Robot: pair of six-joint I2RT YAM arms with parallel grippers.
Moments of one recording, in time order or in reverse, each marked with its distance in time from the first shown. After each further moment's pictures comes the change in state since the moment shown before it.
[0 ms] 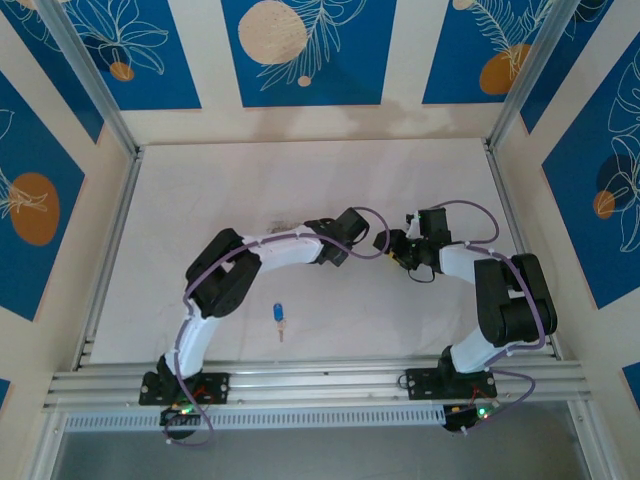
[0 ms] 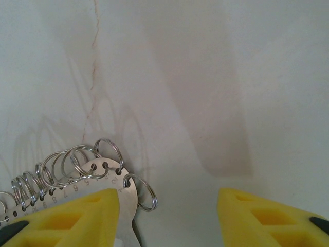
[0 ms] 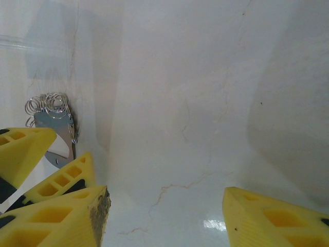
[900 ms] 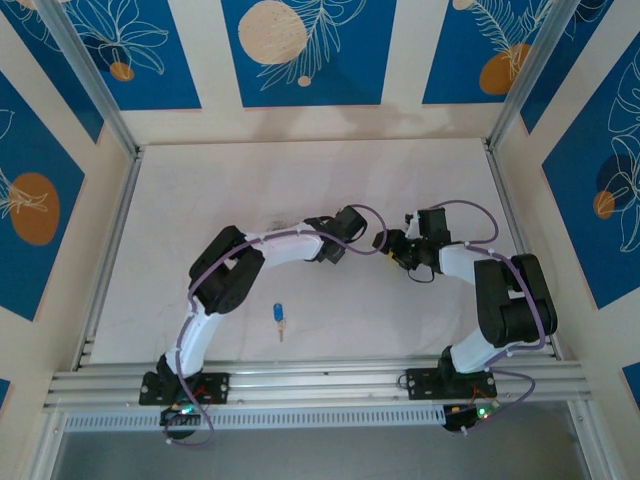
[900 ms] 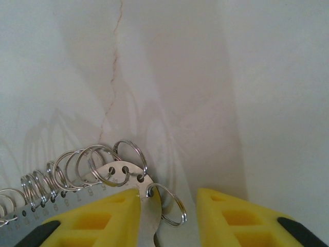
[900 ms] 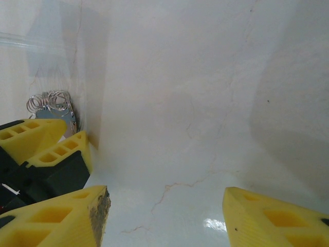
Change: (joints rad) left arm 0.031 0.034 0.023 -0.017 -0.033 -0.023; right arm 0.008 -0.003 0.000 0.000 -0.003 0.000
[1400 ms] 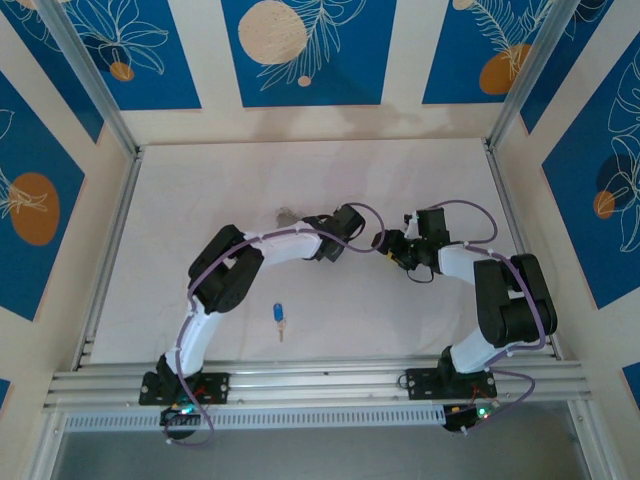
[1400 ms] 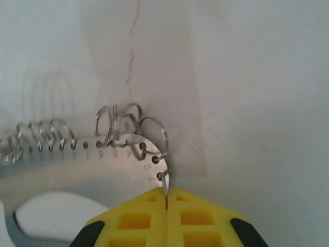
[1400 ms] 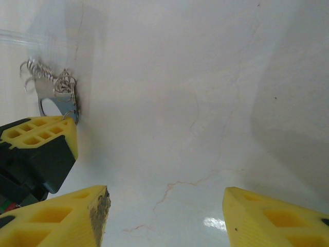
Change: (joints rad) left arm 0.011 0.000 0.000 0.002 -0.014 0.002; right arm 0.011 0.000 0.000 0.000 0.000 0.000
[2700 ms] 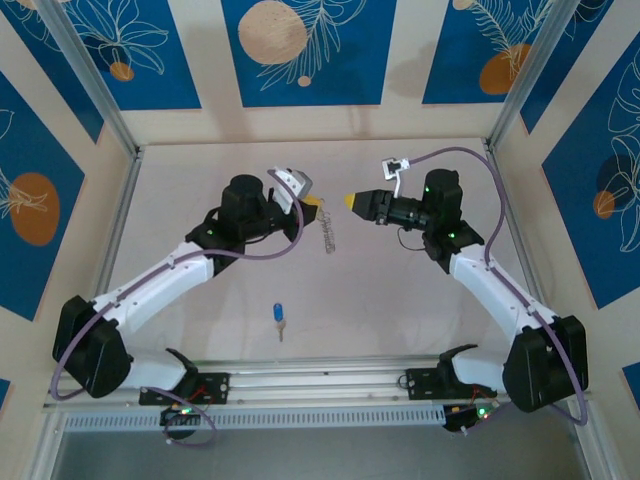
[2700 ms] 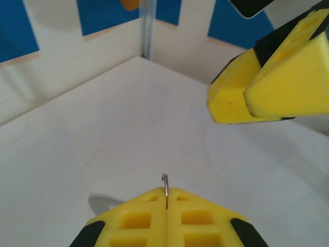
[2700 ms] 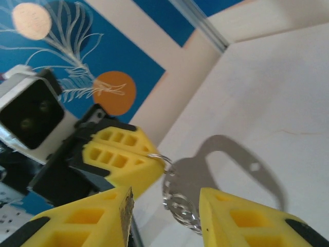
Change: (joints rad) left arm 0.208 -0.858 -0.530 0.515 0.843 0.061; right arm 0.167 -0.348 0.233 0.159 -0.343 0.014
